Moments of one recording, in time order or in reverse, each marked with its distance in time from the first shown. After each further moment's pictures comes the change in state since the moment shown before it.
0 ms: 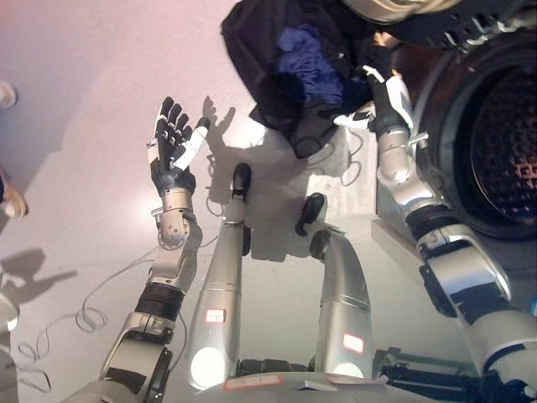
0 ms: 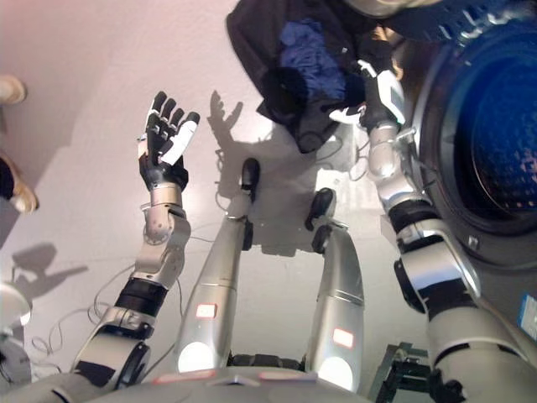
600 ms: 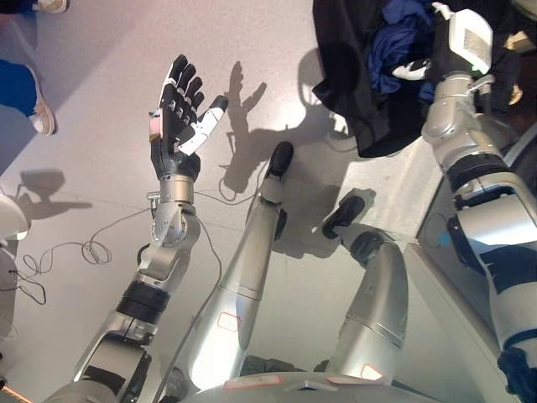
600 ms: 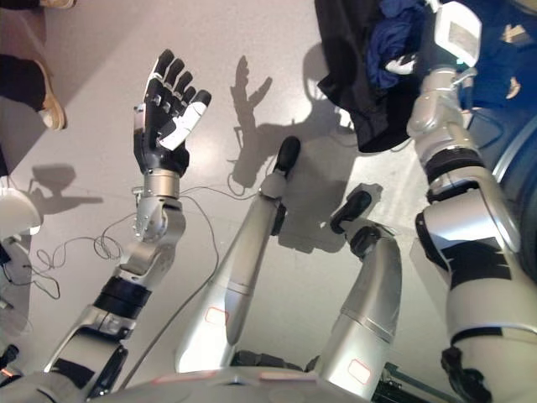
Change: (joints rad) left arm 0.002 0.137 -0.132 -0.245 0.001 -0.027 0.032; right arm -0.293 -0.168 0.152 0.289 -0.108 0.049 -0.132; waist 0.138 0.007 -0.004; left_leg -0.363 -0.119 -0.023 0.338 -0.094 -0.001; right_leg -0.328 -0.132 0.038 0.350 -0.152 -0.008
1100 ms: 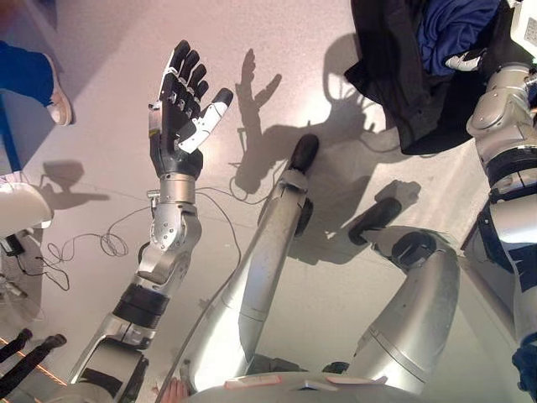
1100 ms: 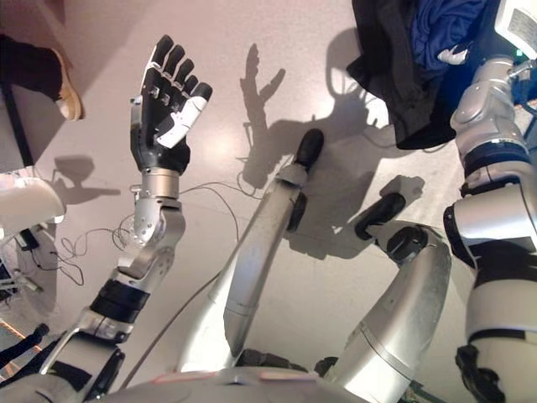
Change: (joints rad) left arm 0.035 0.014 -0.014 -0.078 -0.001 -0.012 0.005; right arm -0.032 -0.093 -0.002 0.062 0.042 0.017 0.001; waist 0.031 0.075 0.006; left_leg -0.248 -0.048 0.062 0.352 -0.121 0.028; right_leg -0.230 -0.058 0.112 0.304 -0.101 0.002
